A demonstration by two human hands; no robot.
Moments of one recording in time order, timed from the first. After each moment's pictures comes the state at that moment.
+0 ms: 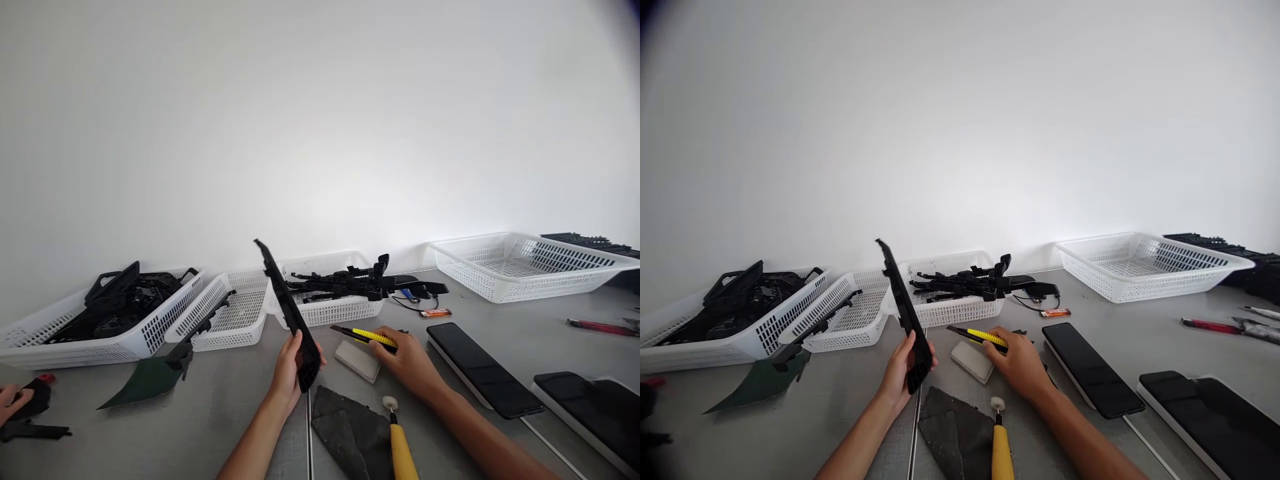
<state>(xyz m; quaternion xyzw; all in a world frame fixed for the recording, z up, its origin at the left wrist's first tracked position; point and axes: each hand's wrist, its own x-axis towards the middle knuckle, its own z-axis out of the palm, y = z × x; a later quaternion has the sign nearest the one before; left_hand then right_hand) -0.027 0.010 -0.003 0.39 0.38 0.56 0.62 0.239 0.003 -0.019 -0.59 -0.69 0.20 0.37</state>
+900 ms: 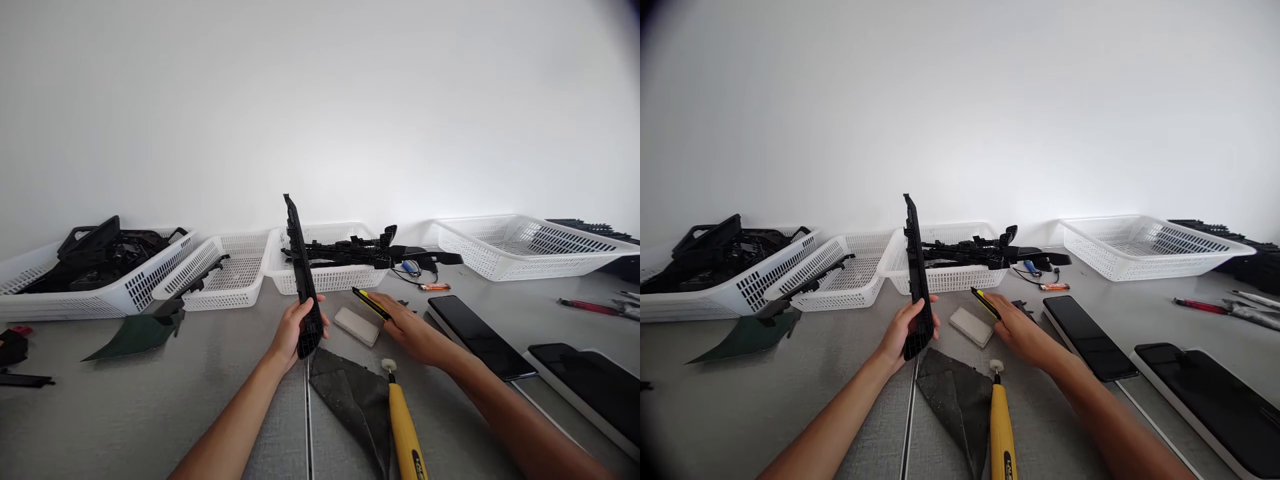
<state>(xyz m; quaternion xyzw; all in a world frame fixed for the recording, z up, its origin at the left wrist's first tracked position) -0.028 0.008 0.000 0.45 0.36 0.49 0.66 0.266 0.001 -0.025 -0.48 -0.82 0.18 0.26</state>
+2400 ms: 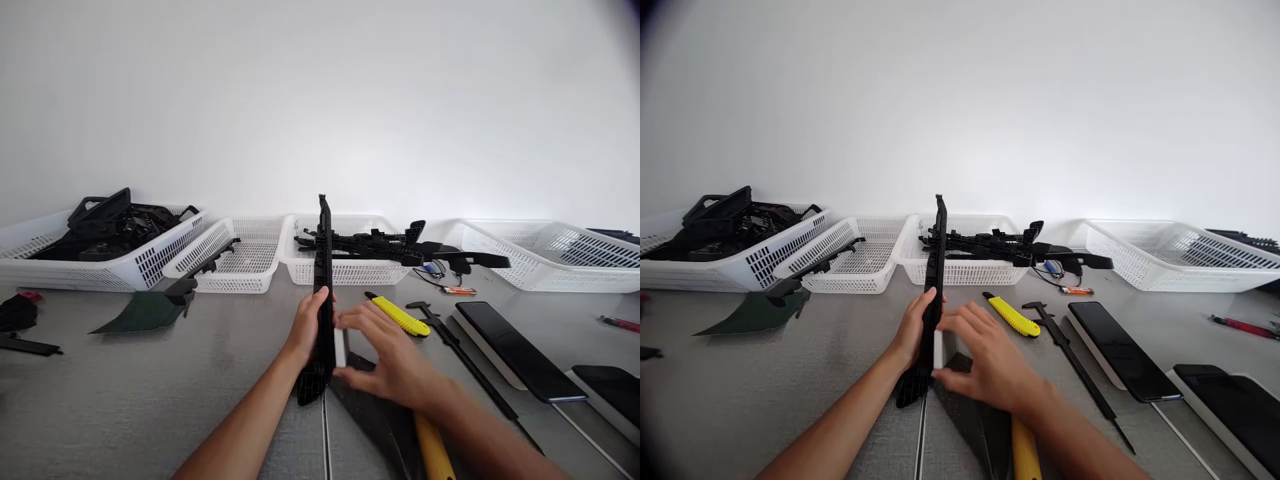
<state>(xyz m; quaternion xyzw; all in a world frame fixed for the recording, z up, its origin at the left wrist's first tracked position) -0.018 0.007 -0.009 0.39 0.37 0.54 0.65 0.161 -0.042 0.013 -0.31 -0.88 0.08 0.35</state>
